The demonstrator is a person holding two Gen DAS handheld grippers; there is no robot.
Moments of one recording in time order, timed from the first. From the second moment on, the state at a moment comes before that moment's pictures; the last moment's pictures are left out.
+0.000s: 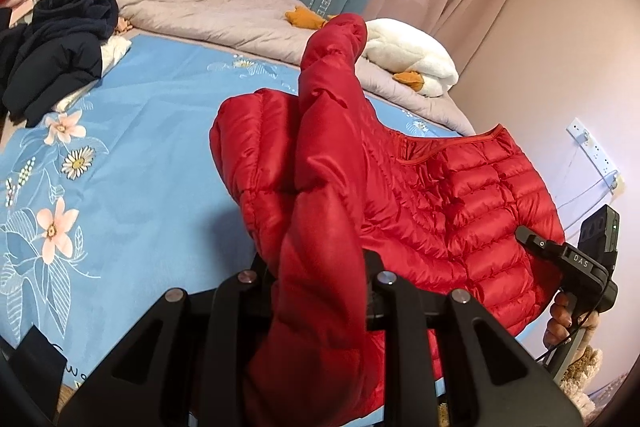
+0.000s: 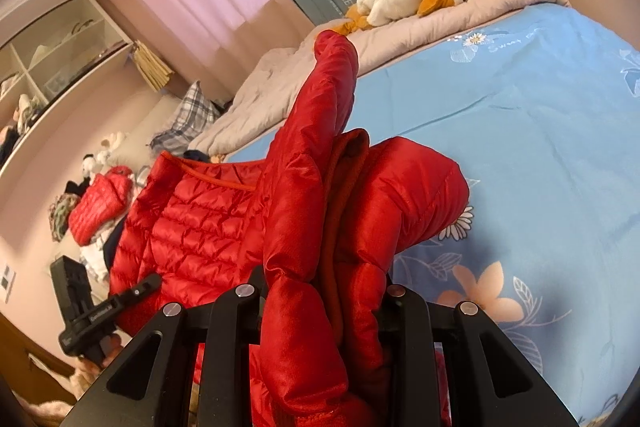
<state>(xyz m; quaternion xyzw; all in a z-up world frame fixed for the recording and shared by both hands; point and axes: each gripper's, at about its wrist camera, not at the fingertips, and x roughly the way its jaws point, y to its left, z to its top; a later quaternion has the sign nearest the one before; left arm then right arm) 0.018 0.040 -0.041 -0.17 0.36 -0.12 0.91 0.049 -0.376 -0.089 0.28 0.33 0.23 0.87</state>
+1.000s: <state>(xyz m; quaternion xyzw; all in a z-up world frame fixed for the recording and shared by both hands) 0.000 0.058 -0.032 -0.18 0.34 -0.12 0.92 0.049 -0.375 -0.082 0.26 0.31 0.24 0.88</state>
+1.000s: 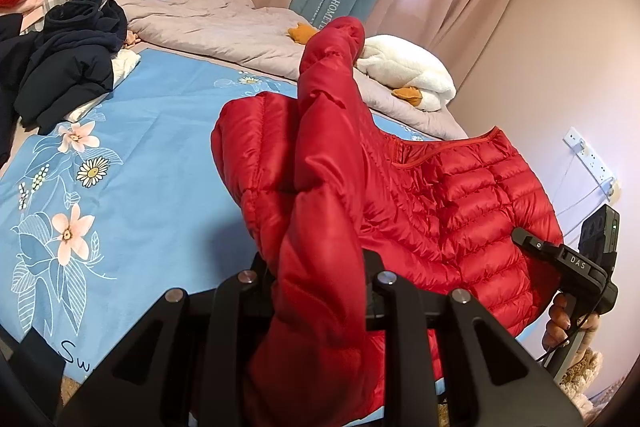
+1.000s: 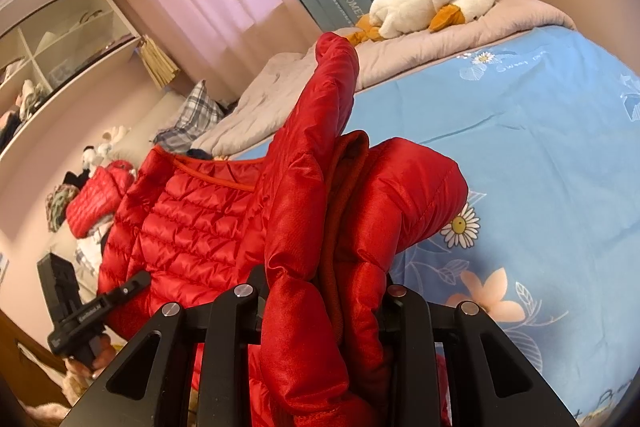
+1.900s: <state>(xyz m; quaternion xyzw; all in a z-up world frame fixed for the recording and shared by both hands) 0.031 0.052 -0.036 -0.18 0.33 -0.10 0.92 0.072 -0.349 -0.077 0.24 0.32 0.22 0.89</state>
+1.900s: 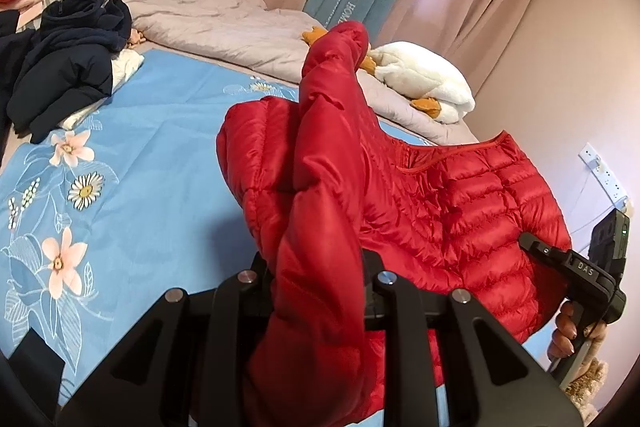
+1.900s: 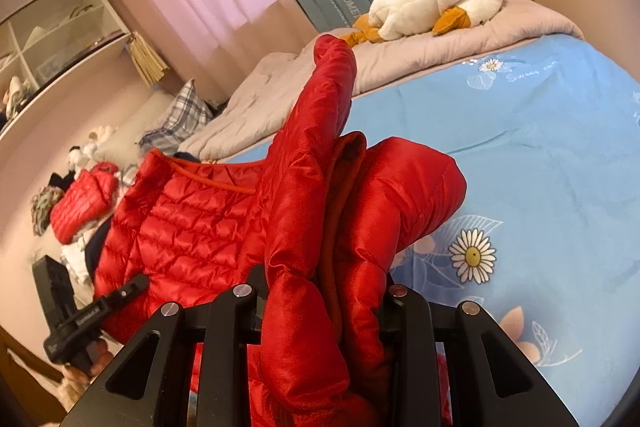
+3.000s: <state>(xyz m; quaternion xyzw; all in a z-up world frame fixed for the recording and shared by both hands) 0.047 0.037 -0.114 -0.17 0.43 -0.04 0.88 0.084 -0.338 -0.128 0.21 0.41 0.10 0.88</state>
